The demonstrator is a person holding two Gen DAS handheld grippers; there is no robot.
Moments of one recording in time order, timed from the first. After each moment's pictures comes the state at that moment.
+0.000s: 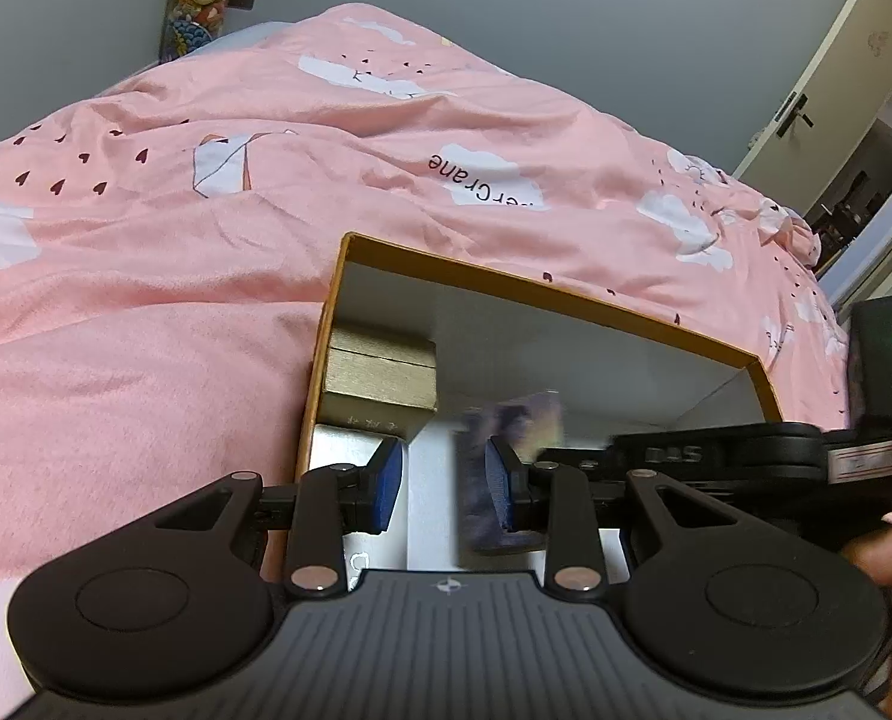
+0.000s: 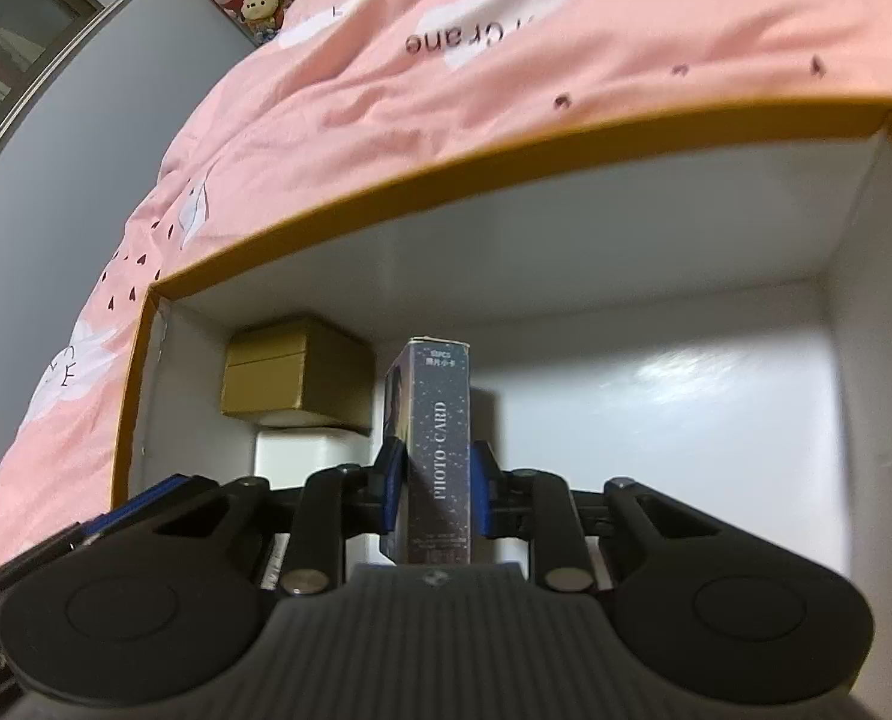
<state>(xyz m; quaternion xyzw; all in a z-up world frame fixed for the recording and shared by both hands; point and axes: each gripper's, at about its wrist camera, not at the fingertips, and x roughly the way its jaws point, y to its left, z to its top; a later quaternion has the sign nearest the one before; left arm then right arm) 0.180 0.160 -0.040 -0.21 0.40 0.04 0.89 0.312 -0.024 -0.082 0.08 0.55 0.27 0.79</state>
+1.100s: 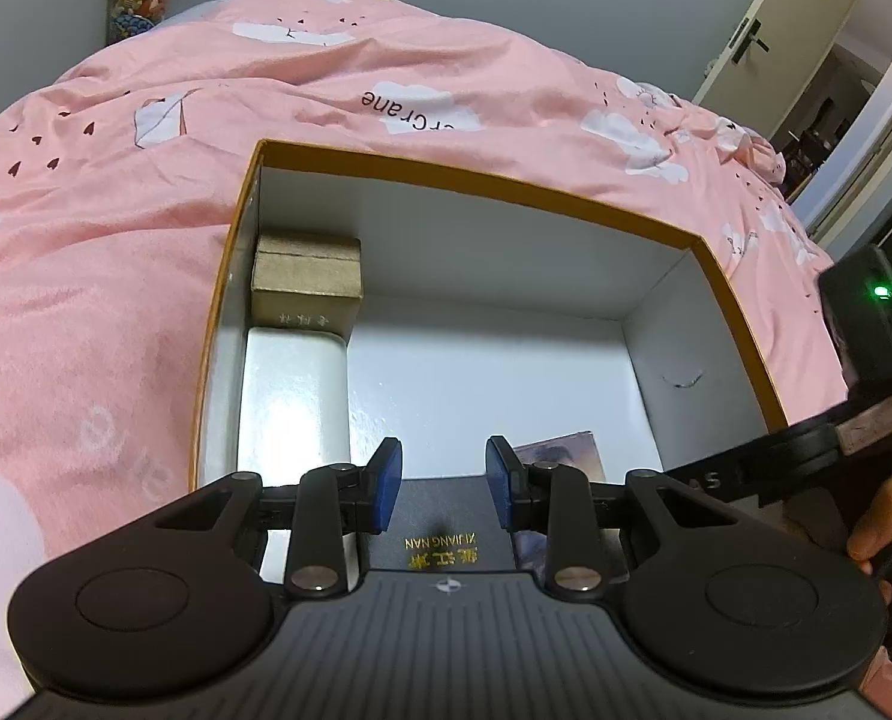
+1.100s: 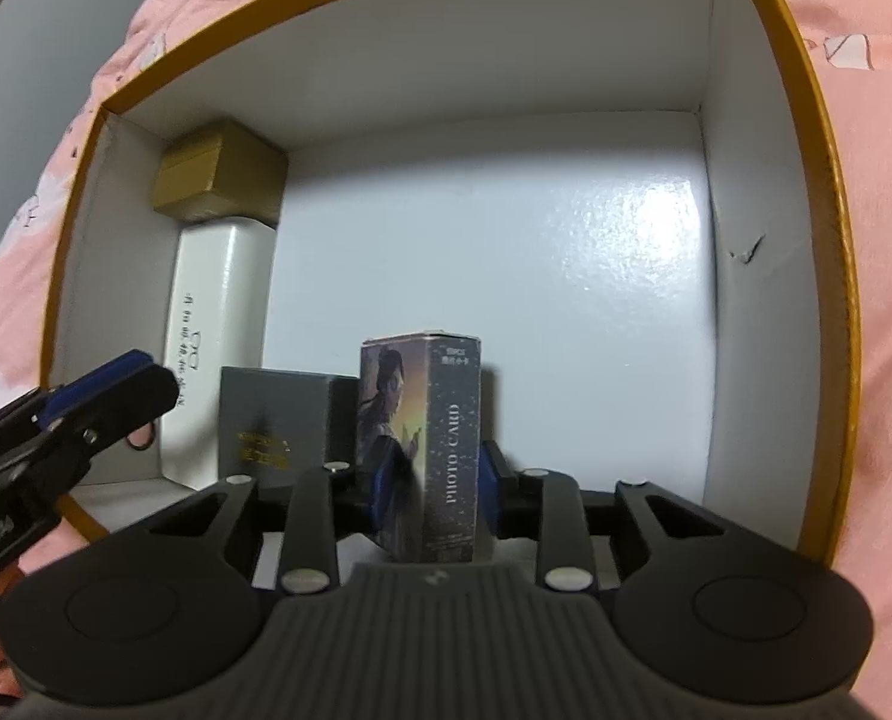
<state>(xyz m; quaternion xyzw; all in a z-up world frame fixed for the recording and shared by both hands) 0.155 0.117 -0.051 -0.17 0.43 0.00 0.88 0.279 -0.073 -0.097 0.00 0.64 0.26 0.72</state>
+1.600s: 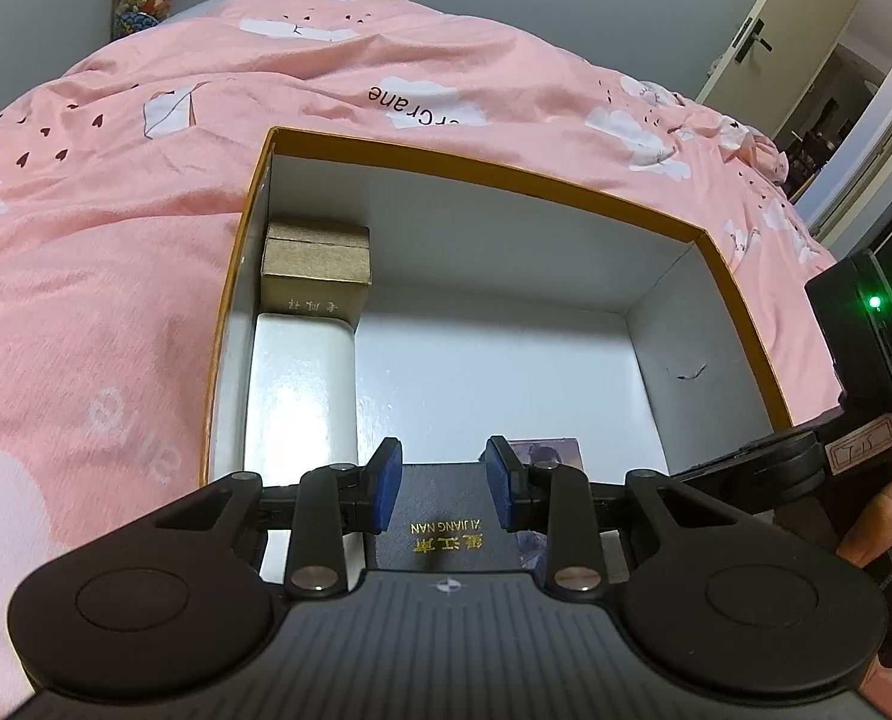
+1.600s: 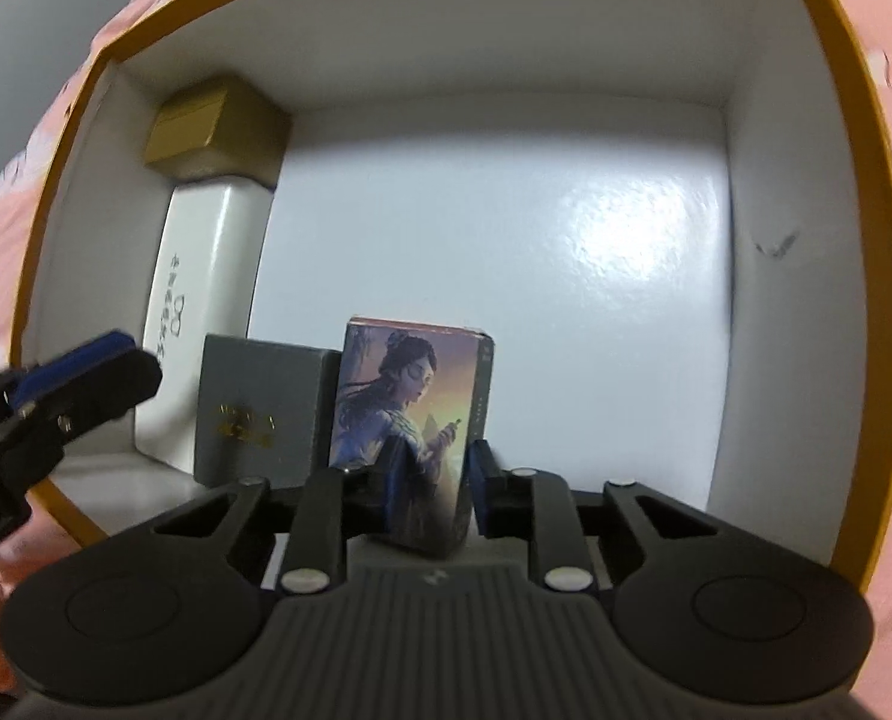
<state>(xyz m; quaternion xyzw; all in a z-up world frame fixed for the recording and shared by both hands) 0.149 0.117 -0.053 -0.17 0.43 0.00 0.88 0.271 -0.058 -0.103 -0.05 0.64 0.27 0.72</state>
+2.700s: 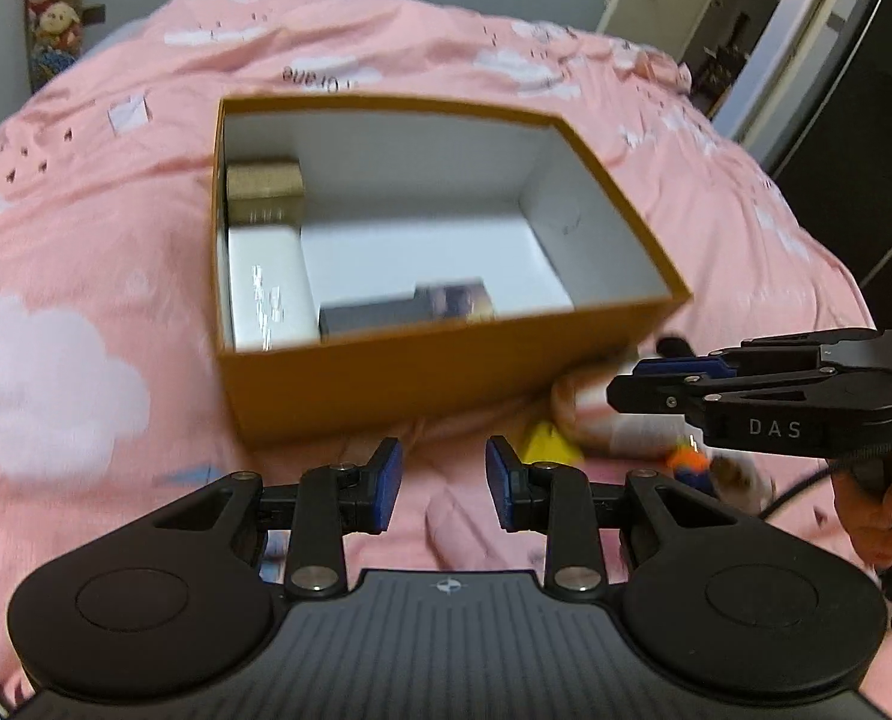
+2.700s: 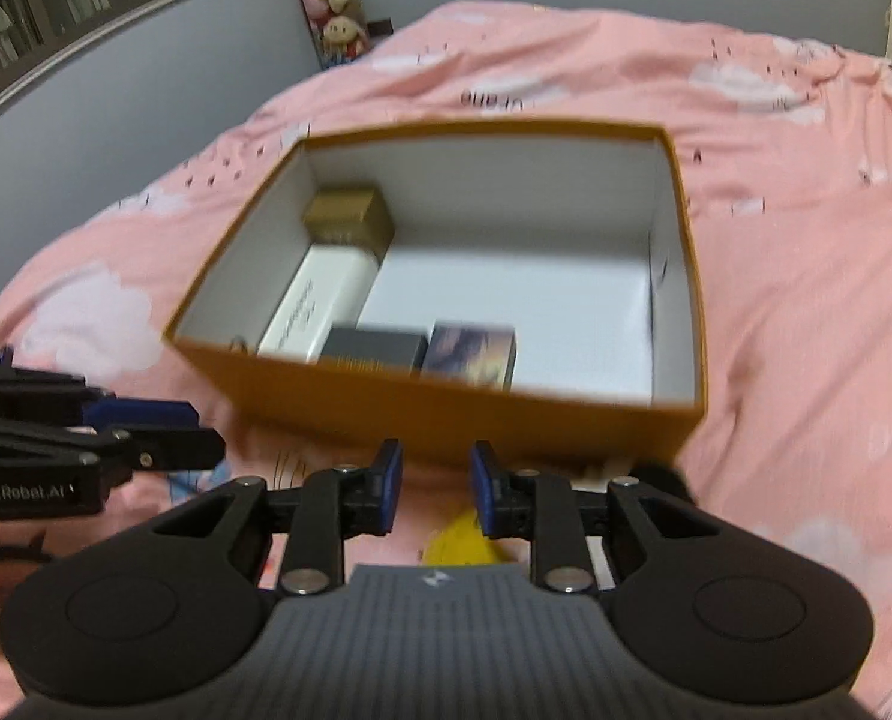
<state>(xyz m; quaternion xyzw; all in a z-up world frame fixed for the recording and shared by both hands) 0.046 0.092 -0.028 -0.10 0.46 -0.09 0.88 0.117 -0.117 -0.029 -0.04 0.44 0.29 0.85</state>
